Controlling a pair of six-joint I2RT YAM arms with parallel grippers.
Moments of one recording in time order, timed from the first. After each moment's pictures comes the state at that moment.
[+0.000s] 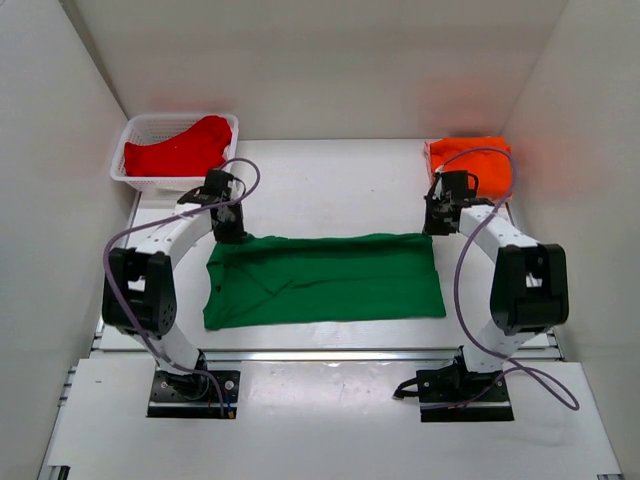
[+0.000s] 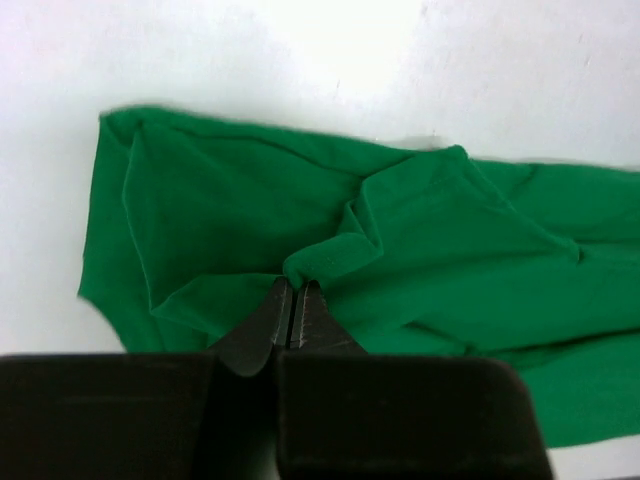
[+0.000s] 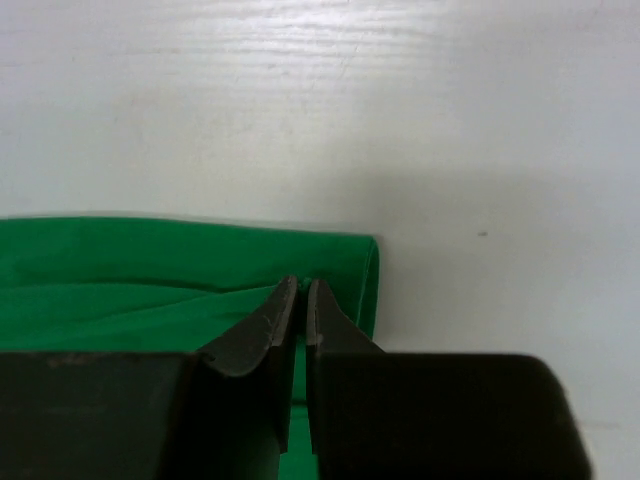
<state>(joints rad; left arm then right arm) -0.18 1.67 1.18 -0.60 0.02 -0.29 0.06 1.67 1.12 -0.40 -0.05 0.13</state>
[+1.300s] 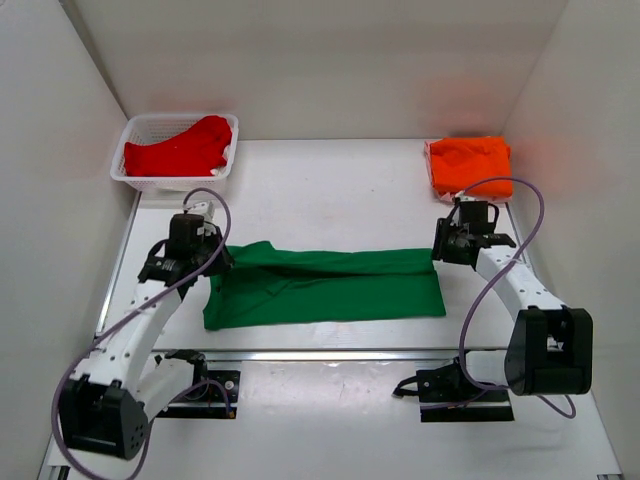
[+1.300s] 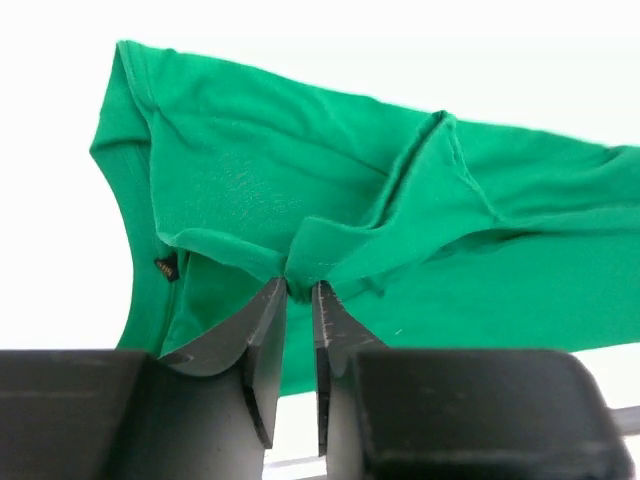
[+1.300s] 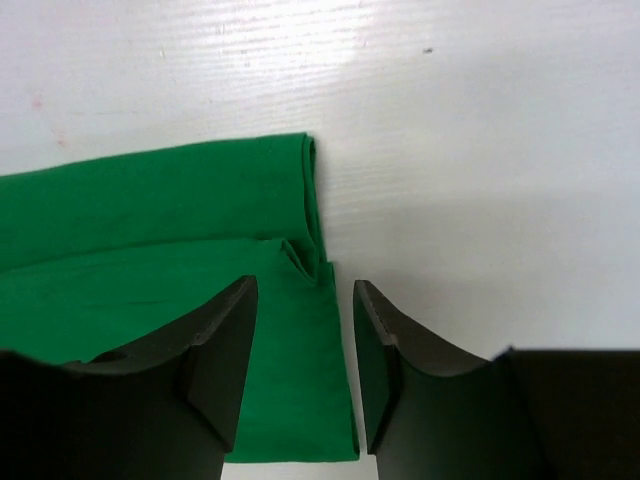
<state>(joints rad) -0.18 1.03 0.77 -0.58 0.06 -0.36 0.02 1.29 0.79 -0.44 -0.03 0.16</state>
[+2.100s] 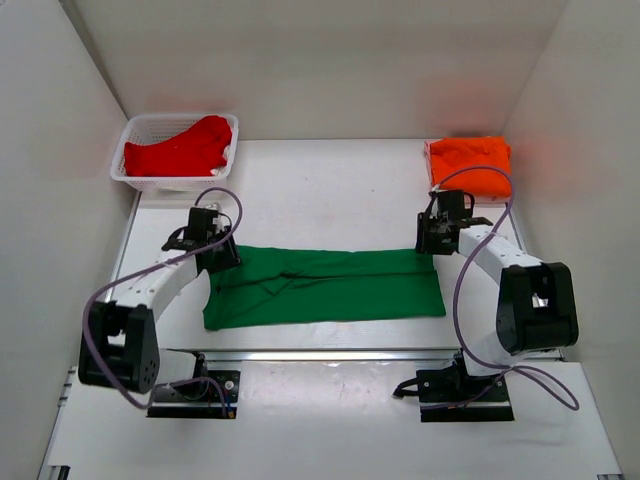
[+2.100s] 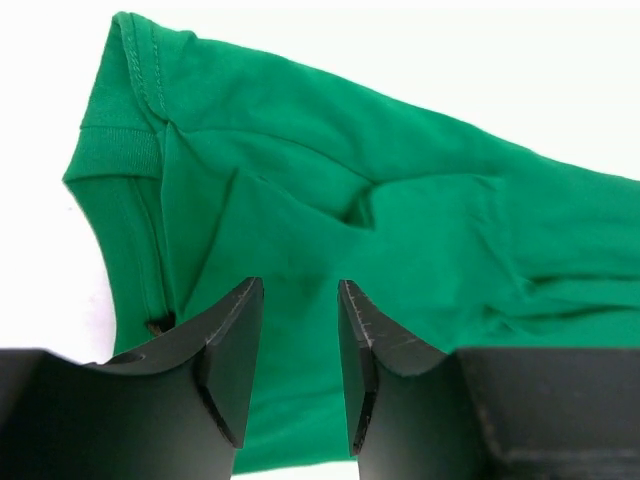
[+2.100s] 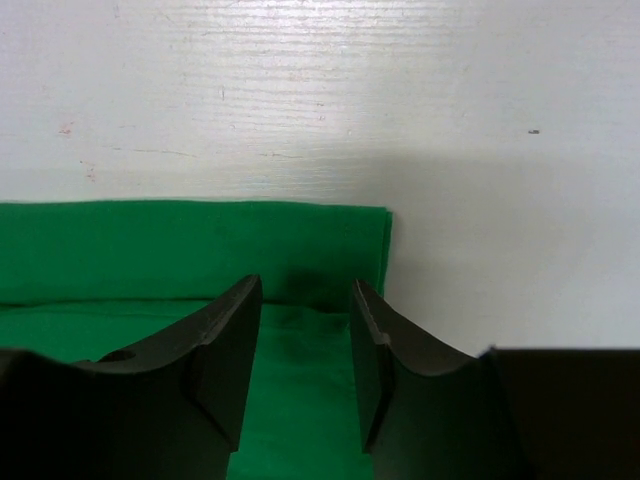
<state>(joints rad) -0.15 1.29 0.75 -0.41 0.03 -0.43 0.10 1.51 0.90 -0.37 -0.04 0.15</state>
